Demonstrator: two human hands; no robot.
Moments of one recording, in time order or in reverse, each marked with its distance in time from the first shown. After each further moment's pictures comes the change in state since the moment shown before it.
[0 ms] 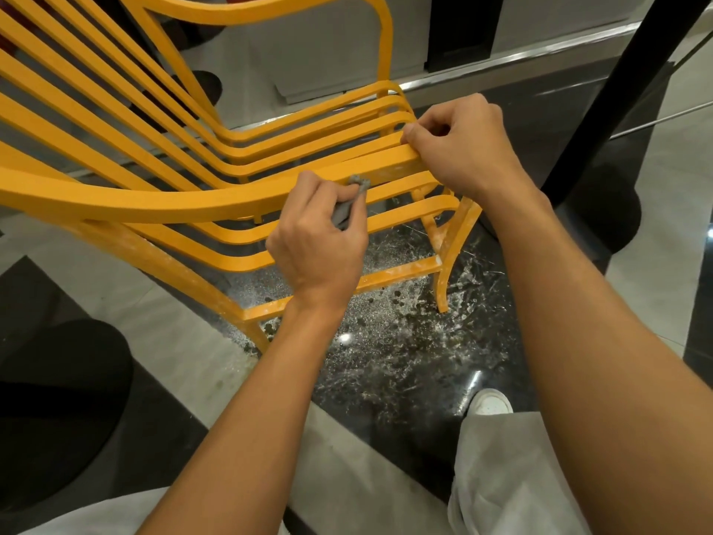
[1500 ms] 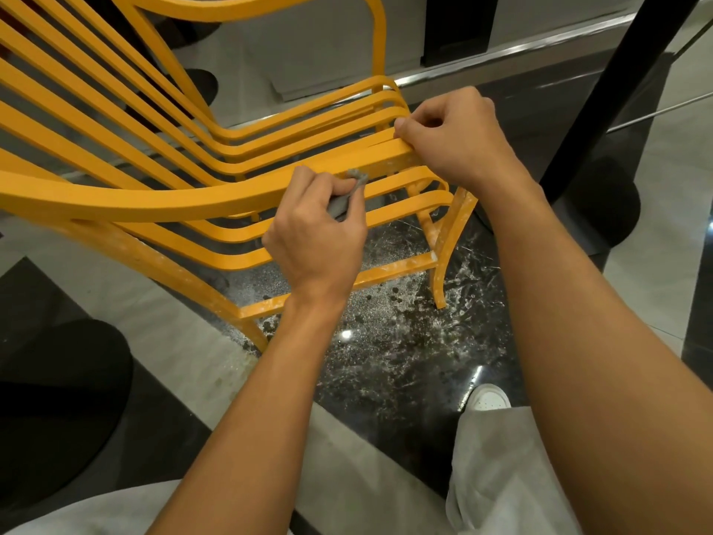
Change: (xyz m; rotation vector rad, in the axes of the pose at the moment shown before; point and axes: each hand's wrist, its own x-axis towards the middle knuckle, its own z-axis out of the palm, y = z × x) left_hand 0.000 0.010 0.005 0.024 -0.025 -0.056; right_hand 0.000 0.000 -0.006 0.049 -0.025 0.034
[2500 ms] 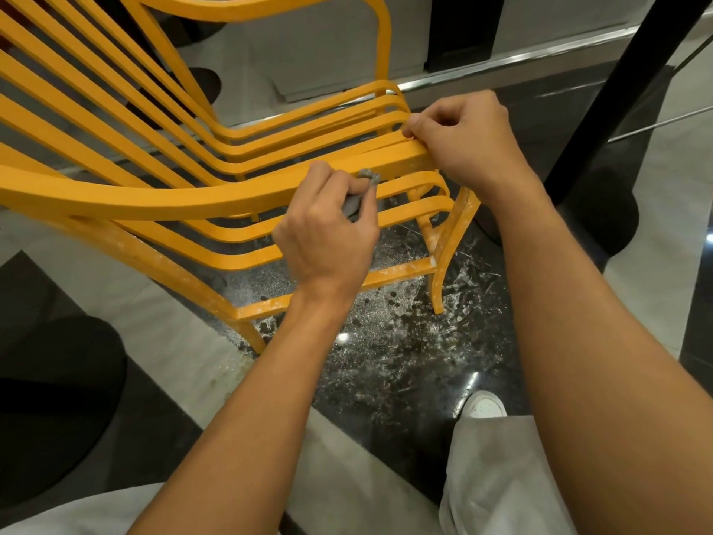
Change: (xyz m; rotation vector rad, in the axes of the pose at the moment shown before) left_hand 0.001 0.006 0.007 0.004 -0.005 0.067; right_hand 0.006 0.008 -0.001 0.076 0.043 0.027
